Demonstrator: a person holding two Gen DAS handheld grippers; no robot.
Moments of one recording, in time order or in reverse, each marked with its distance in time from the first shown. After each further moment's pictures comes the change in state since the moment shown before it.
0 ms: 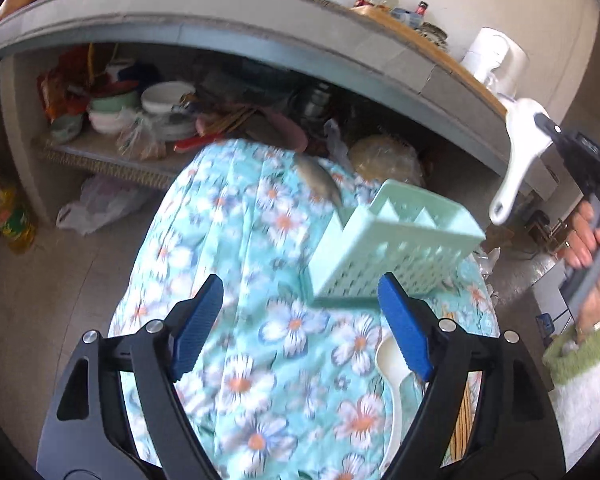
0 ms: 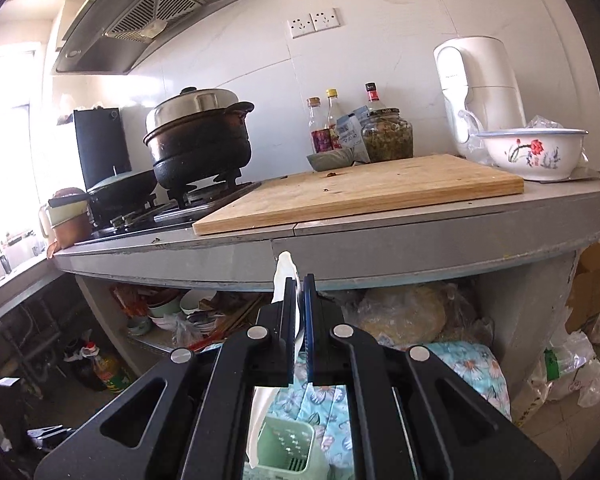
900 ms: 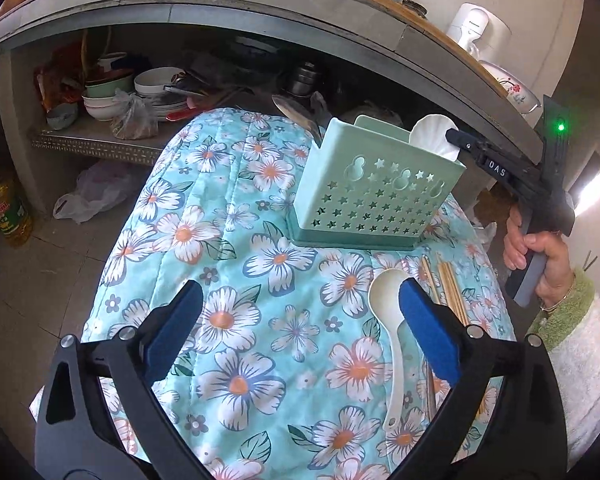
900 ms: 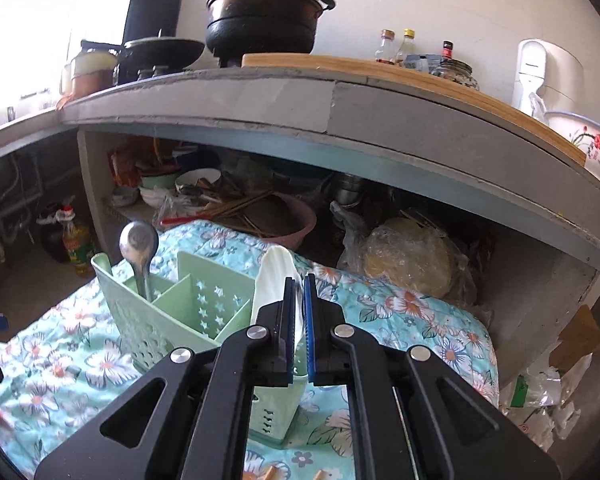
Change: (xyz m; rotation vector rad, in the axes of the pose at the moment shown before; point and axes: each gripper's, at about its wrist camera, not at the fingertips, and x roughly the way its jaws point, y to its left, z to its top) left arm -0.007 -0.015 -0.057 0.057 0.022 -0.030; right arm 0.043 0.031 -0.113 -0.377 0.233 -0.003
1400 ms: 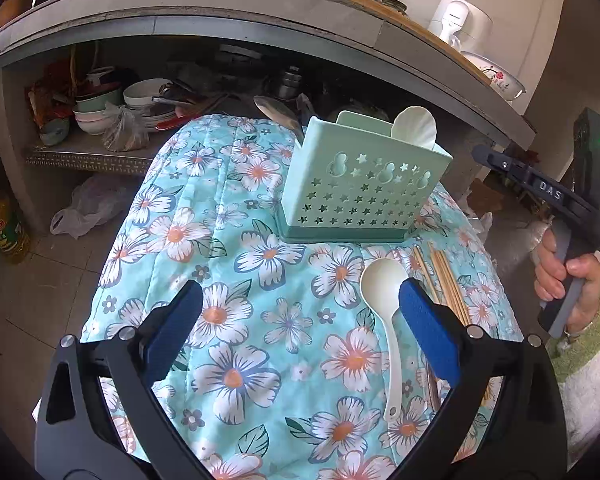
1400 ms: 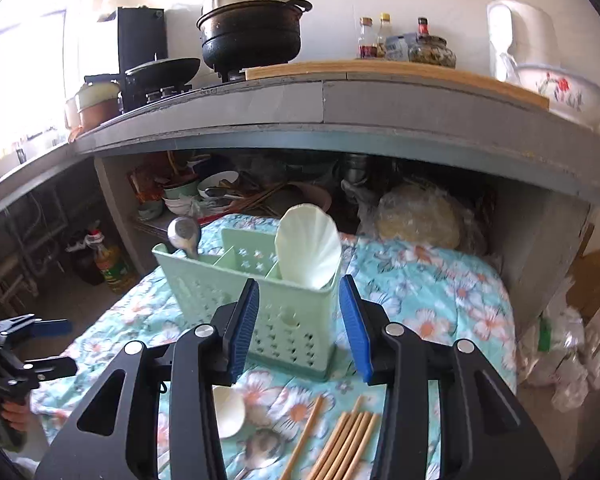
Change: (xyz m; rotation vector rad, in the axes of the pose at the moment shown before) left arm -0.005 -0.011 -0.012 0.073 -0.026 -0.013; right arm -0.073 -0.006 -0.031 0.205 0.035 0.110
